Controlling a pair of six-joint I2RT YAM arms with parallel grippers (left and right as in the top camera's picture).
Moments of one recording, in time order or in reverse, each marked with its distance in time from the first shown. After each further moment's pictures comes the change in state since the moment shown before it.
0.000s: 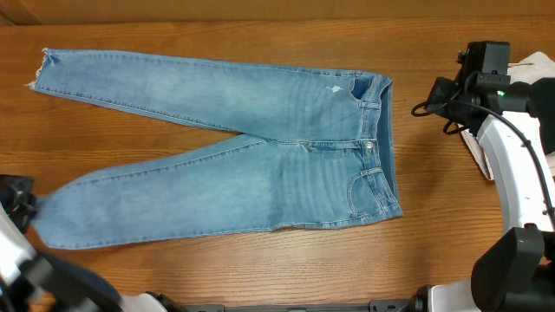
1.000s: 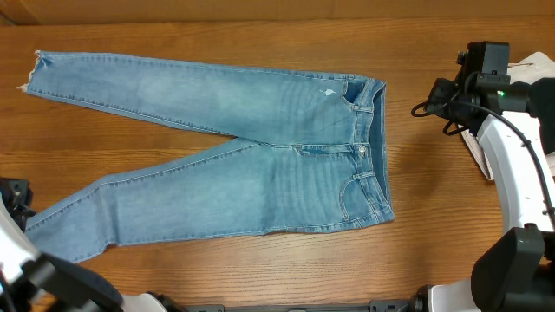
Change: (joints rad) left arm -0.022 0.042 0.011 -0.027 -0.112 -0.045; right arm 0.000 0.000 0.000 -0.009 0.000 -0.001
